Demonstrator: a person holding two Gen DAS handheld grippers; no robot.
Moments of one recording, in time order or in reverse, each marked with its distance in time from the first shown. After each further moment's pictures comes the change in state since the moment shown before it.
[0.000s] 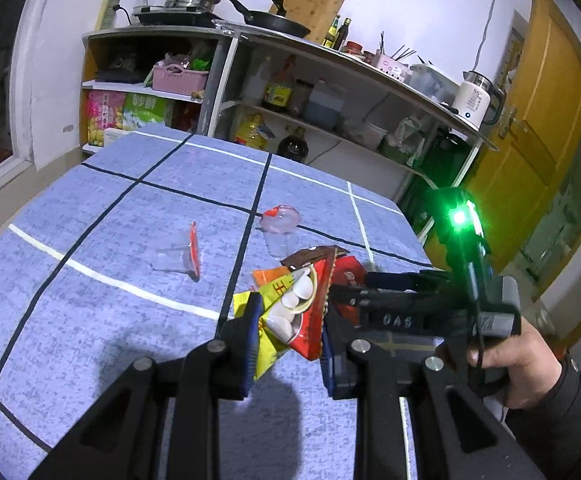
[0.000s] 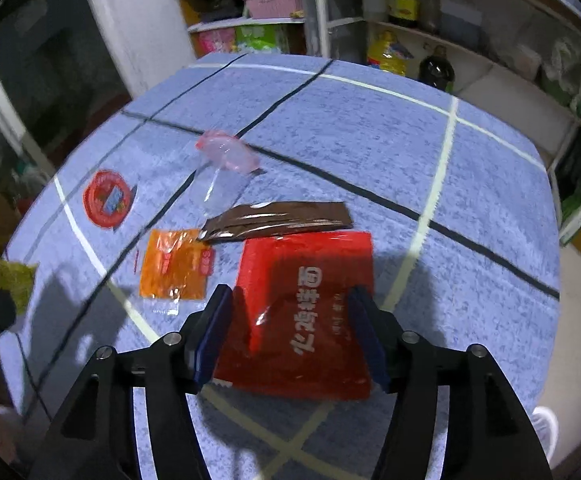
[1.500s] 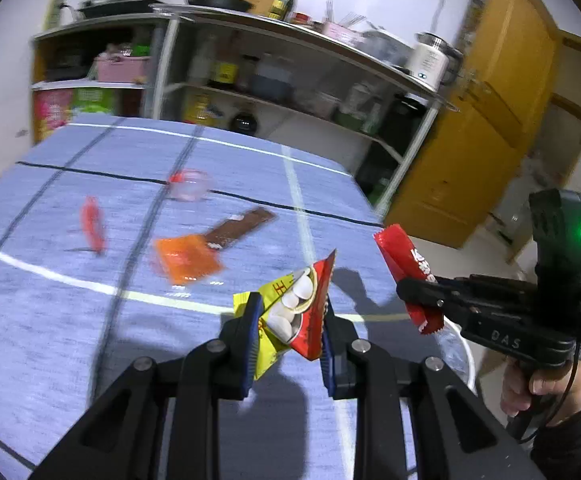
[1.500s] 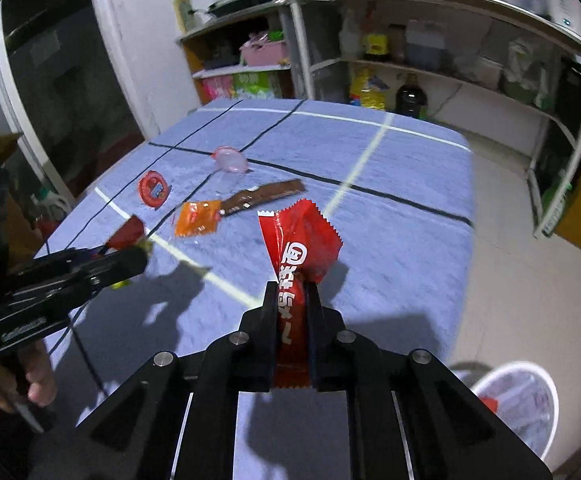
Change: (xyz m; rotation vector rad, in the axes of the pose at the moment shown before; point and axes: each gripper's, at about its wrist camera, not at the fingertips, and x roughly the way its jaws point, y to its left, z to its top) left arm 0.024 -0.066 -0.023 0.111 0.085 -0.142; right arm -0.116 -0.042 -0.091 0.108 -0.176 0.035
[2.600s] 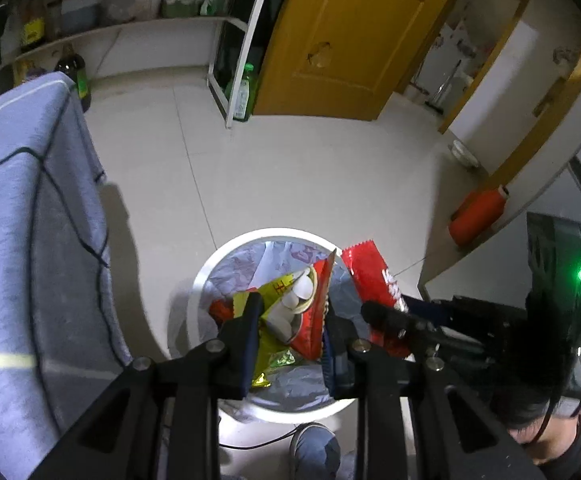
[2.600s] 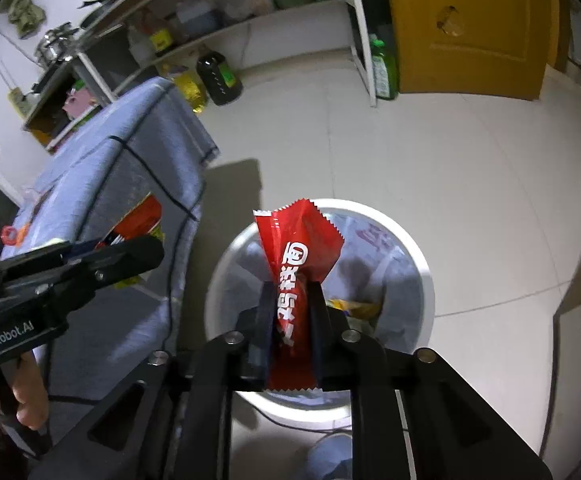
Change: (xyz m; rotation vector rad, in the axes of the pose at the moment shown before) left arm 0.185 -0.289 -0.046 0.283 0.396 -0.219; right arm -0.085 -0.254 -0.172 0.504 0.068 -0.264
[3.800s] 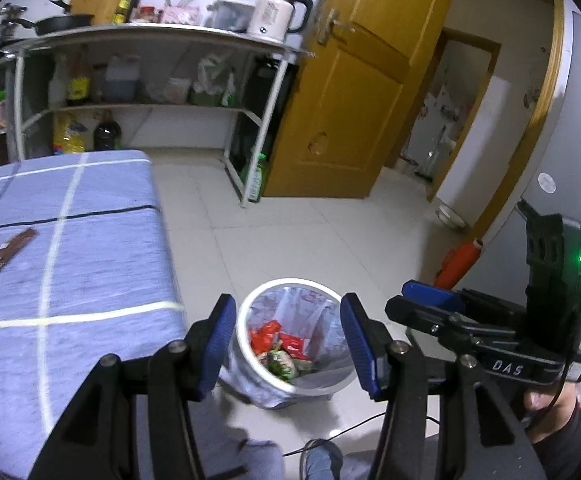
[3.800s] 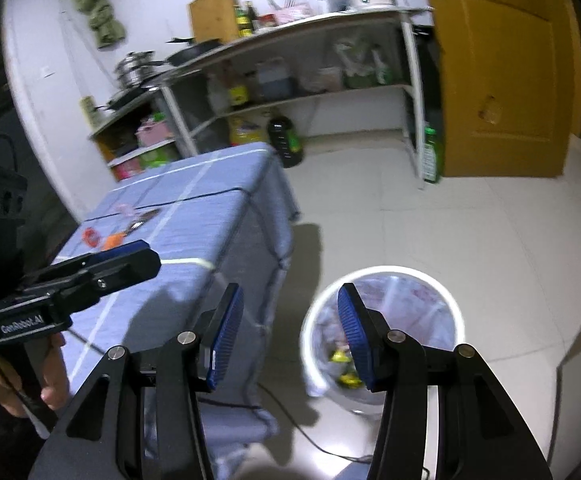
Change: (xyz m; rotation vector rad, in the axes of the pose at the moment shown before) left arm -0.173 0.032 -0.064 -0.002 -0.333 0.009; right arm -0.126 0.101 -0.031 -0.160 -0.264 0.142
